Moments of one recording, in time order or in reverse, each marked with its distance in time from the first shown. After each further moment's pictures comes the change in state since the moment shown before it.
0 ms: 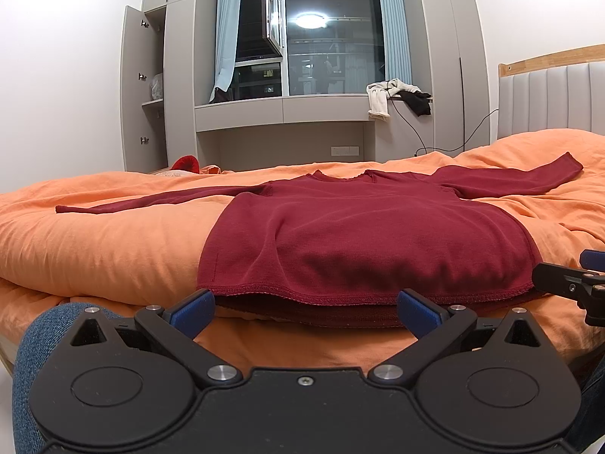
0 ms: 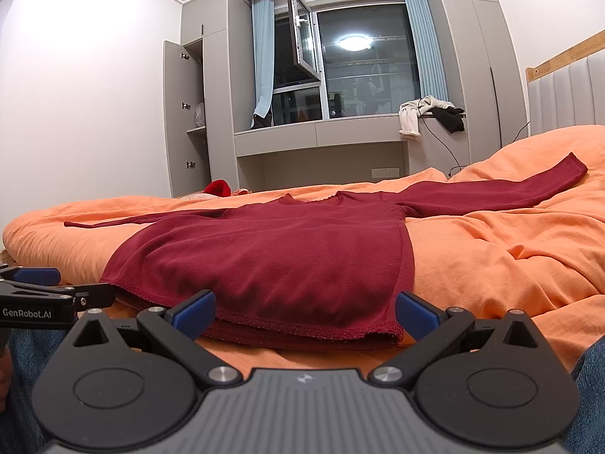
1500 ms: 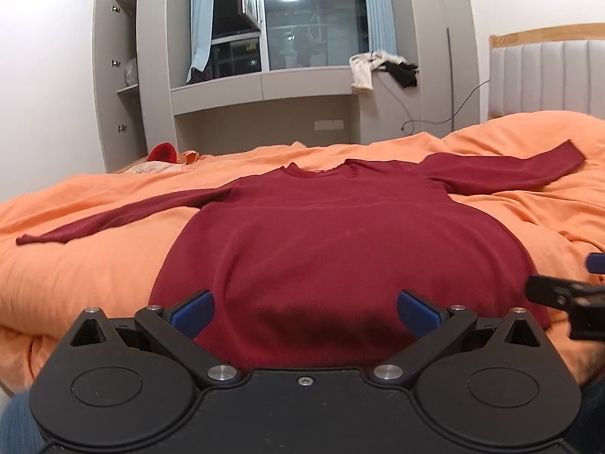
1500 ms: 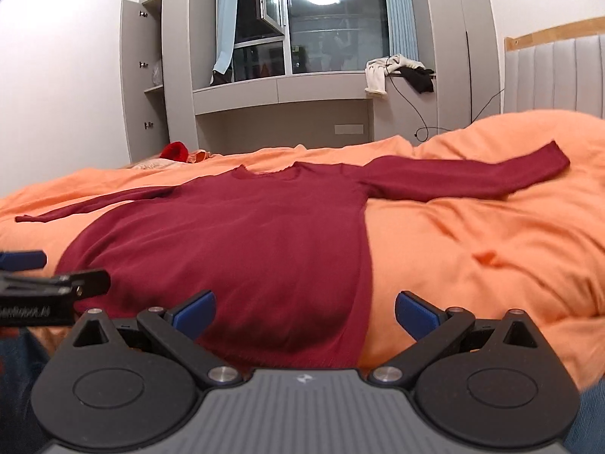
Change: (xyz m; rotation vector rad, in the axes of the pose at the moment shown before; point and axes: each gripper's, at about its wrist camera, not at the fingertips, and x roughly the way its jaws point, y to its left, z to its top) left arm 0.067 -0.032 0.069 0.048 0.111 -0.030; right arm 0.049 -0.023 0.058 0.022 0.178 -0.138
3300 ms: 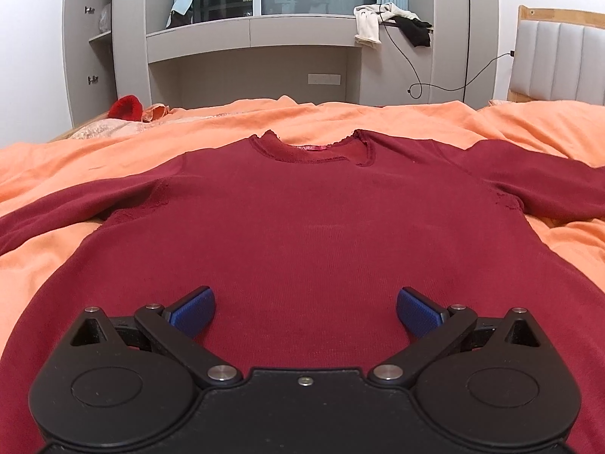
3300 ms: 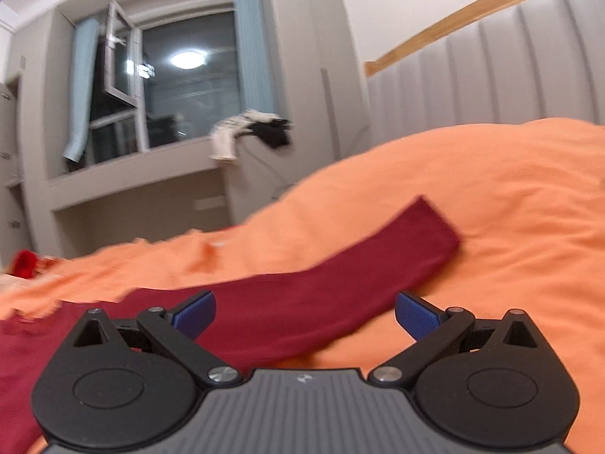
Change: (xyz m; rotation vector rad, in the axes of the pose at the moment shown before) left arm 0.234 -0.004 0.073 -0.046 0.158 -0.061; right arm 0.172 -0.279 0.112 0.211 -0.223 -0.383
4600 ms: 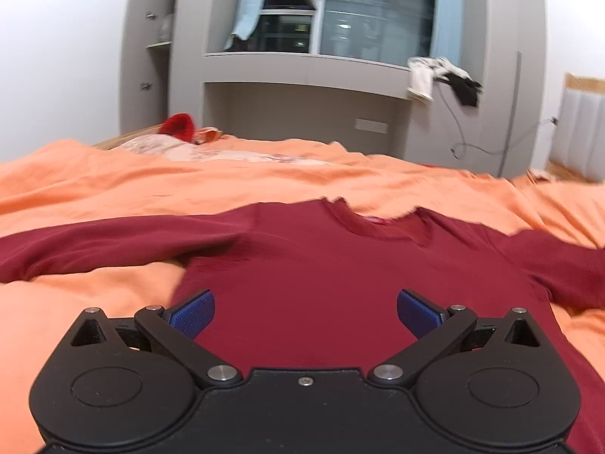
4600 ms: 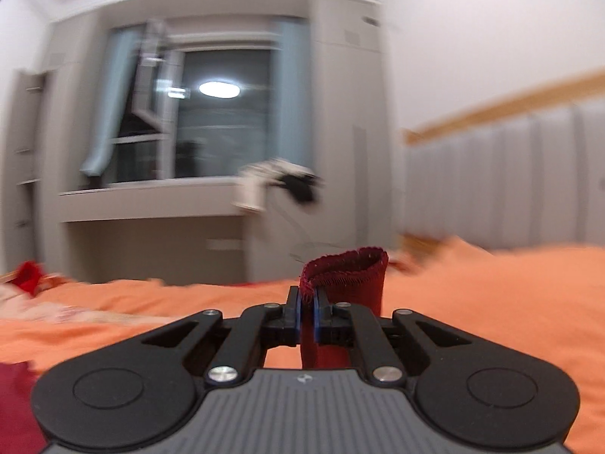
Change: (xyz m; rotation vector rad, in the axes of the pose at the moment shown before) left arm -0.036 0.063 0.033 -0.183 -0.123 0.090; right arm -0.011 0.127 0.096 -0.185 -0.162 0.160
